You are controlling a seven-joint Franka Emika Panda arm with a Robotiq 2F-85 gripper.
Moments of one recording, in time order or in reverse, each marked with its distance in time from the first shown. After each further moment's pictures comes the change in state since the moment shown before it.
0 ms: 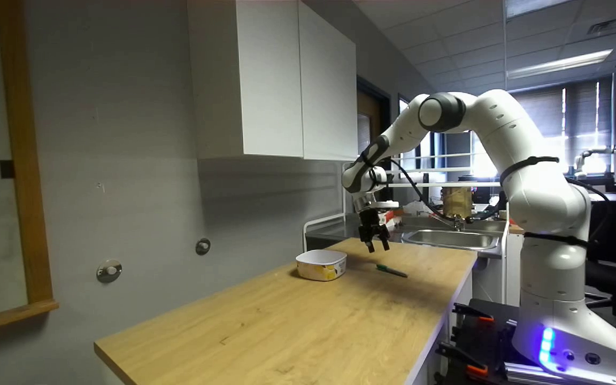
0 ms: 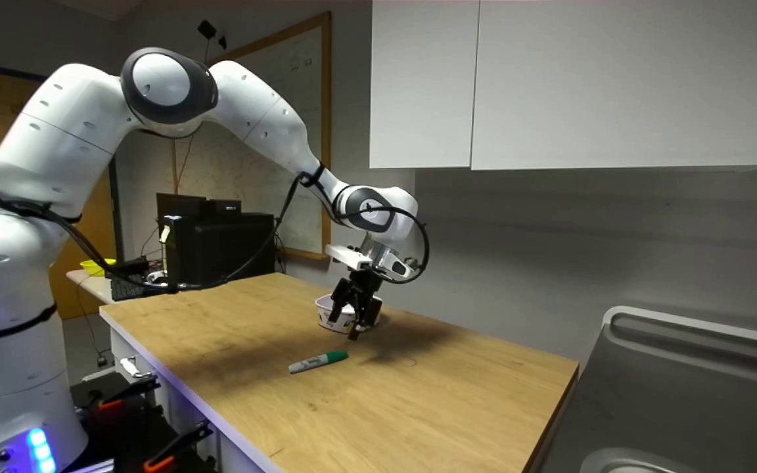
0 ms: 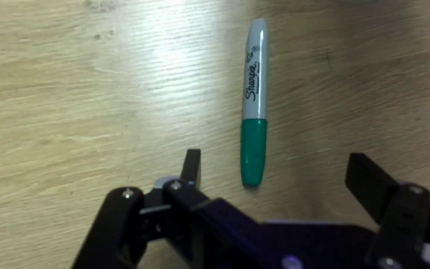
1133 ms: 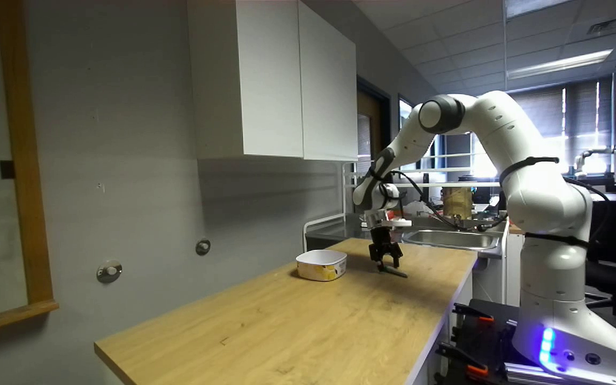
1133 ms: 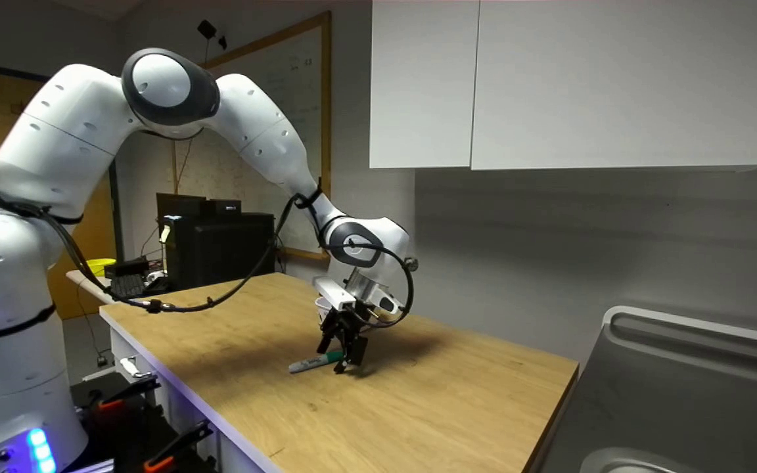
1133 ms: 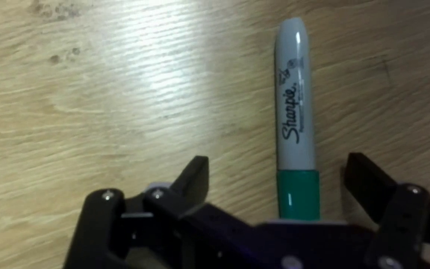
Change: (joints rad) arm -0.042 0.011 0.006 -0.187 0.050 0.201 -0.020
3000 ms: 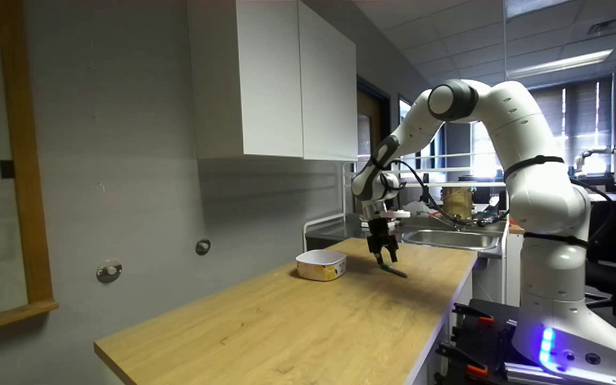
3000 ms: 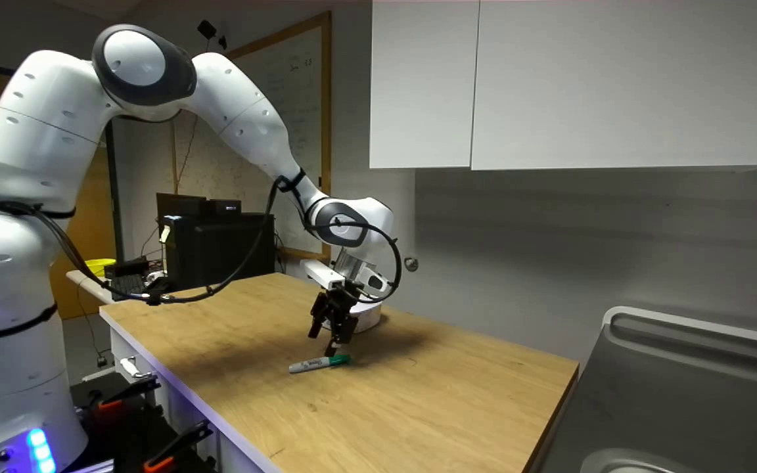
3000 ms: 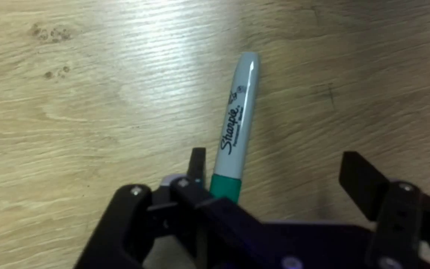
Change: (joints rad) arm 0.056 -0.128 -0.007 -0.088 -0.022 0.009 0.003
